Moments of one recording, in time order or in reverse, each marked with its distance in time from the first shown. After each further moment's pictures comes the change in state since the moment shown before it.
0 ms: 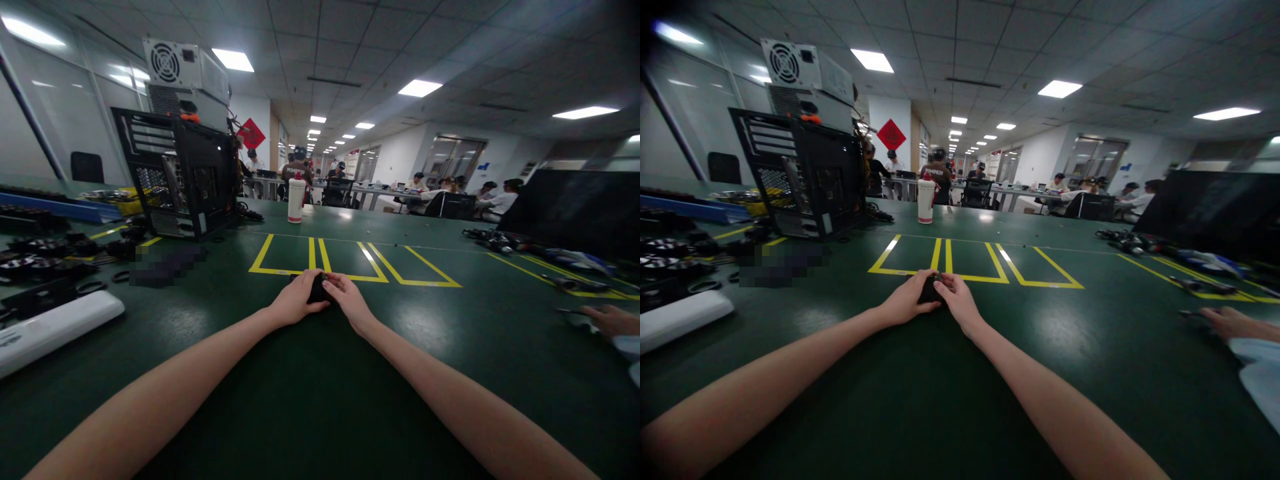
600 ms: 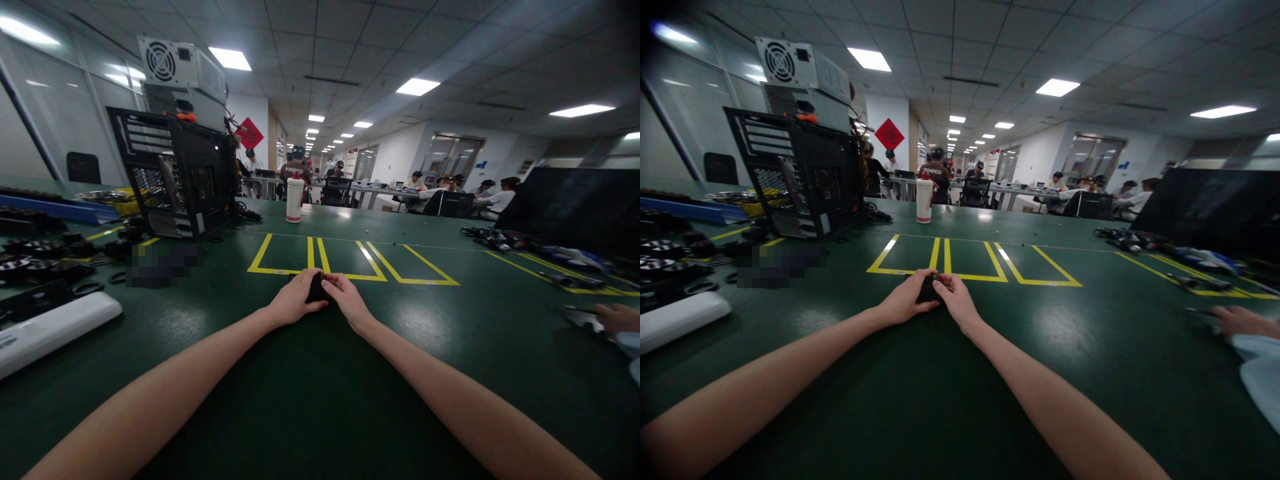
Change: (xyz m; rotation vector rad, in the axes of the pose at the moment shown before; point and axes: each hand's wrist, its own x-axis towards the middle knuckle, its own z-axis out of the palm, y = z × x) left_hand 0.000 0.002 -0.002 -0.005 -0.022 -0.020; right_hand -0.001 0.000 -0.001 0.018 -0.013 -0.002
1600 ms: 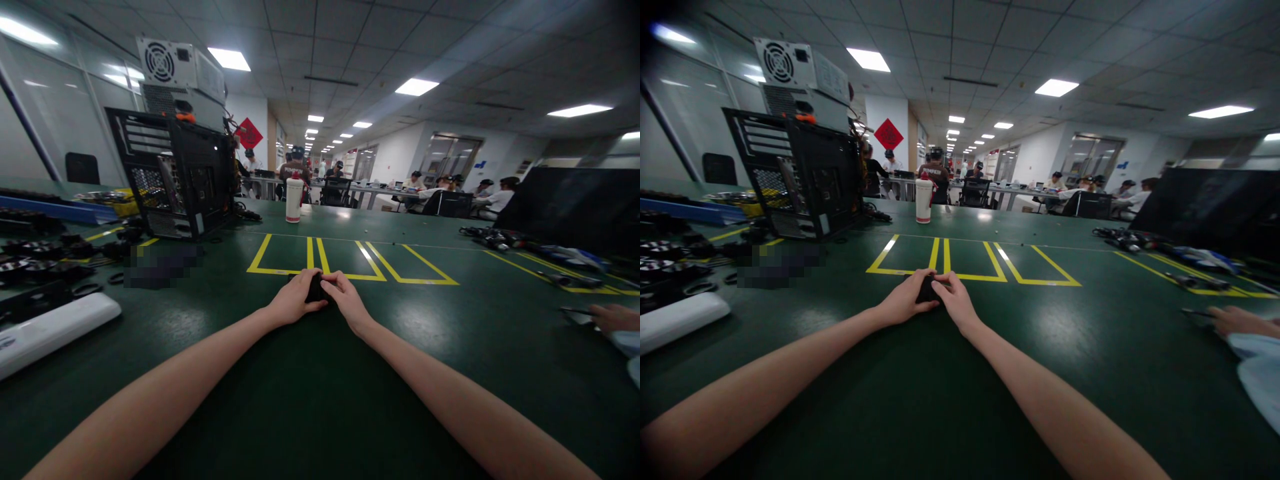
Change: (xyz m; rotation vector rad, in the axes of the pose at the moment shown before) left_hand 0.000 0.000 0.000 -0.014 0.011 0.007; right_hand -0.005 -0.007 0.002 -0.006 -0.014 -0.060
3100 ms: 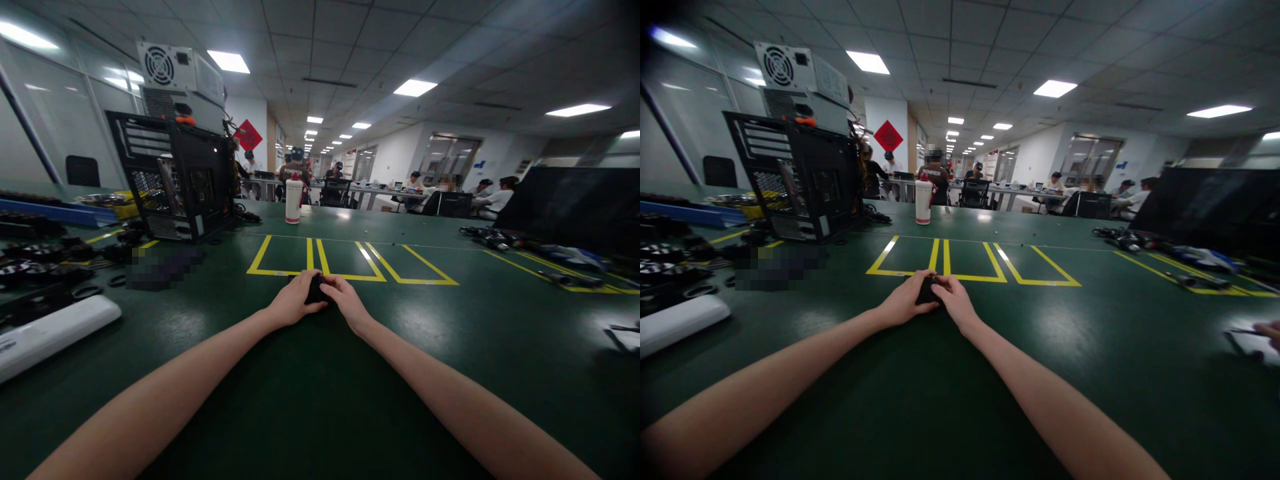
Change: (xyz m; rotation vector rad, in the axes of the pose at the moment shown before) left_hand 0.000 -0.002 0.002 0.017 0.006 0.011; right_hand 0.004 0.003 0.001 0.010 0.002 0.074
